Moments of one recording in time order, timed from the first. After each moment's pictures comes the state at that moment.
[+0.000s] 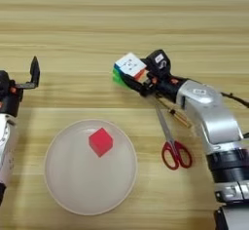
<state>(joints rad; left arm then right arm) -0.22 0.05 0.11 0.33 -0.08 -0.43 -0.04 -0.39 -0.43 0.08 0.01 0.27 0.41 0.66</state>
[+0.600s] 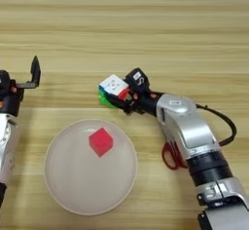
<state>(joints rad) -0.22 0.04 0.10 0.32 -0.08 -0.43 -0.04 -0.38 -0.34 0.17 0.15 0.20 0.38 0.68</state>
